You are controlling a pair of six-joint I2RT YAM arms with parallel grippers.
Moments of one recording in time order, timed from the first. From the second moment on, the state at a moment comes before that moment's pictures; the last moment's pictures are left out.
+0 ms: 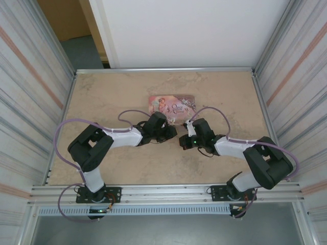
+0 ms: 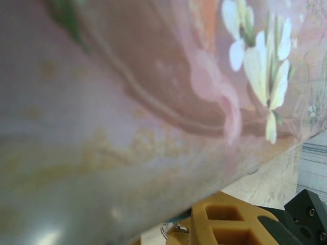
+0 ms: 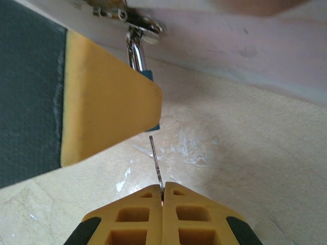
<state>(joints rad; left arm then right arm) -0.81 1.77 0.91 0.11 0.21 -1.07 0.60 1.44 0.51 0.12 -0.31 0.41</state>
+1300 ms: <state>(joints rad) -0.81 1.78 0.93 0.13 0.17 -1.08 0.58 1.47 0.52 0.25 -0.32 0.41</state>
